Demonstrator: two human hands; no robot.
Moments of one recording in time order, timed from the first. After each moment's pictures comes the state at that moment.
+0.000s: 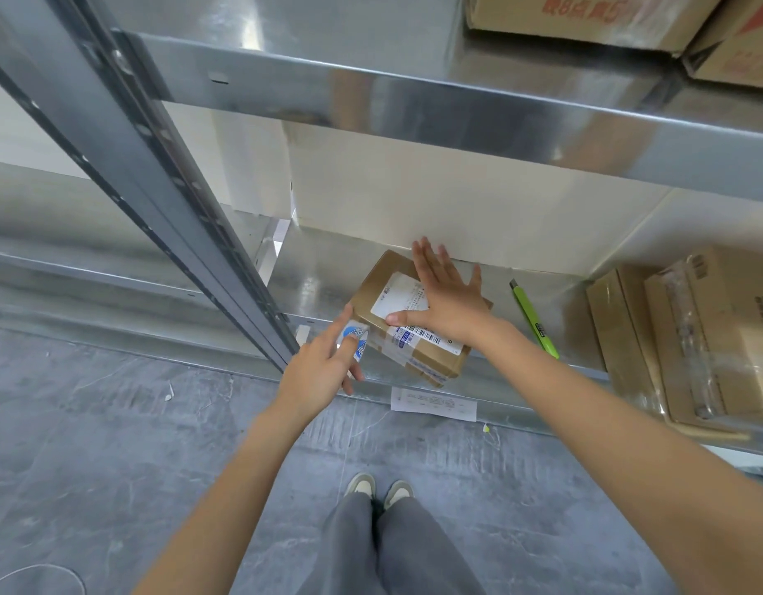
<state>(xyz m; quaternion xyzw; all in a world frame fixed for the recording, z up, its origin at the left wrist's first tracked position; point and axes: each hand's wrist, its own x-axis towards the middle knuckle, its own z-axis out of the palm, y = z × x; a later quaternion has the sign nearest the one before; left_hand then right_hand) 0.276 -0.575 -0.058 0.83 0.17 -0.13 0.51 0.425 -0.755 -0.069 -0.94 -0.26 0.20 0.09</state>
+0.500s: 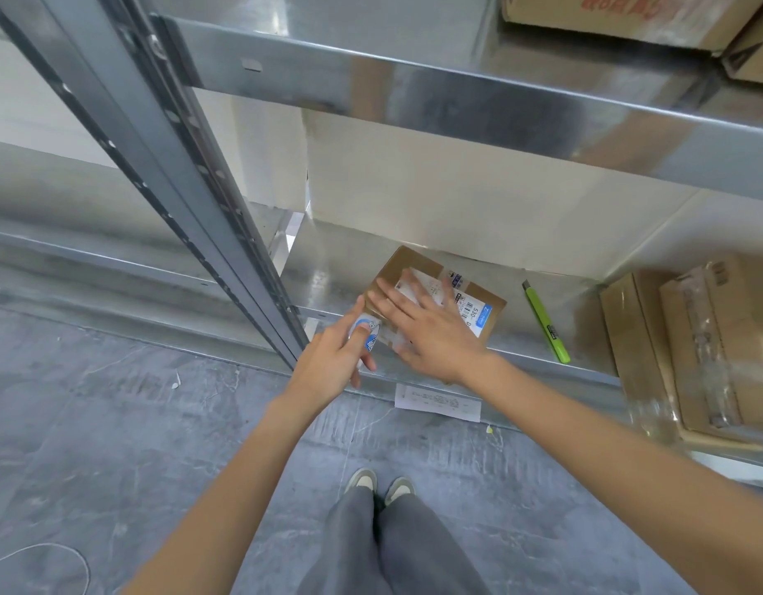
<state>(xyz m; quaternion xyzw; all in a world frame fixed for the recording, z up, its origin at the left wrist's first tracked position) 0.279 -0.570 -0.072 0.82 0.15 -0.11 0.55 0.374 -0.739 -0.073 -0.90 -0.43 0.10 -0.03</state>
